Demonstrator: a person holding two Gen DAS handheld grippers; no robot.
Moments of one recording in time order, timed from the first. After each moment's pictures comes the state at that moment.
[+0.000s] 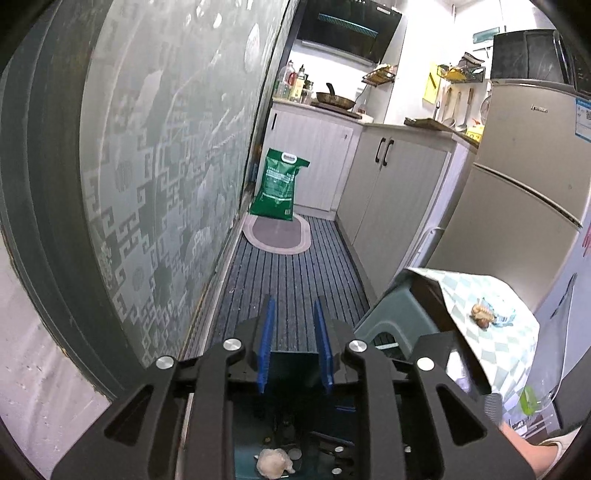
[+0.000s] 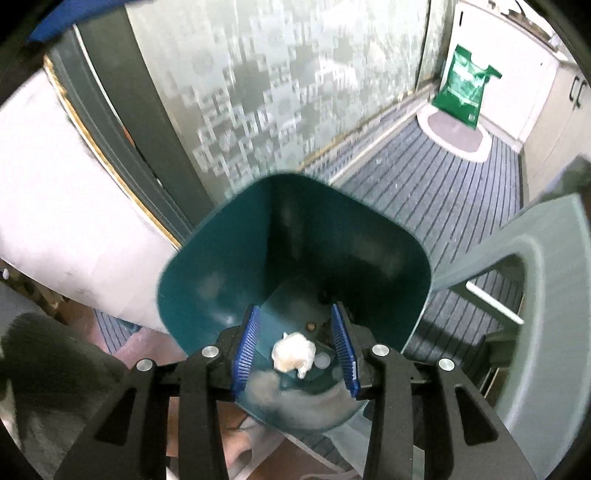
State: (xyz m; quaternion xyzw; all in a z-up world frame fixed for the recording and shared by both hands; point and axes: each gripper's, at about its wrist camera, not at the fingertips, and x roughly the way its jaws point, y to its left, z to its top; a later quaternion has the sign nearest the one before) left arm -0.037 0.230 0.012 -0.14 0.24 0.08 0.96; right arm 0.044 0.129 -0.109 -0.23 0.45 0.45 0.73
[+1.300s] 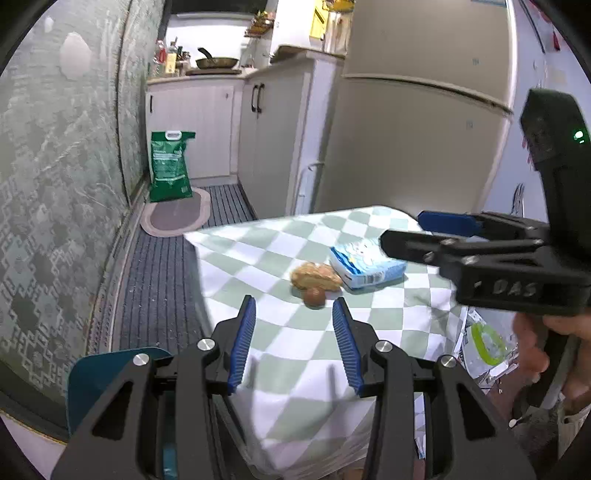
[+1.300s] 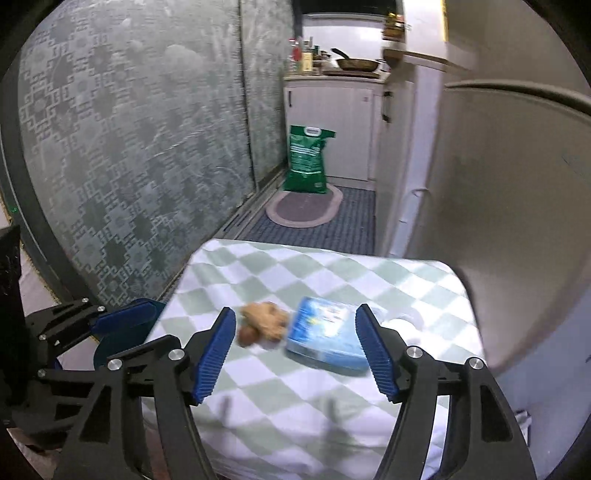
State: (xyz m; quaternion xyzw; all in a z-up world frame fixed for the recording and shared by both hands) left arm 0.057 0.015 0.001 -0.05 0.32 -0.07 0.94; right arm 0.134 -0.143 0.031 -0.08 0.33 0.30 0.89
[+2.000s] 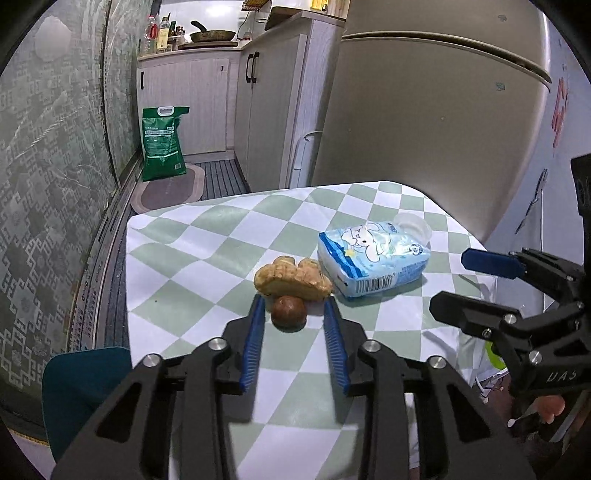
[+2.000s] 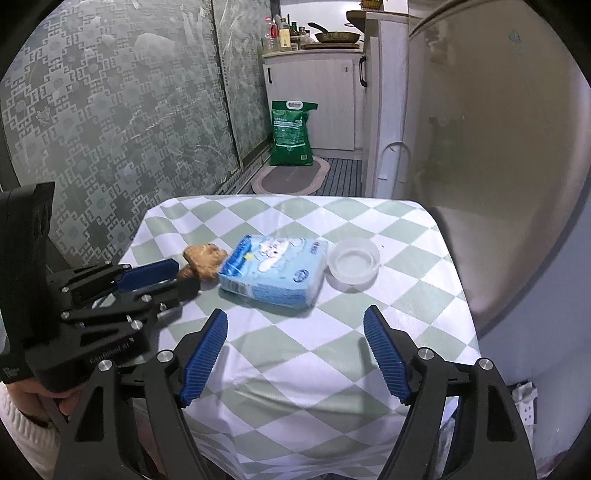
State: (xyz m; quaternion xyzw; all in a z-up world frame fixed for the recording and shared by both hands) left arm 0.110 -0.014 -0.029 -0.05 0.36 -0.07 0.93; right arm 0.145 -0.188 -0.015 -0.07 0.37 0.28 0.88
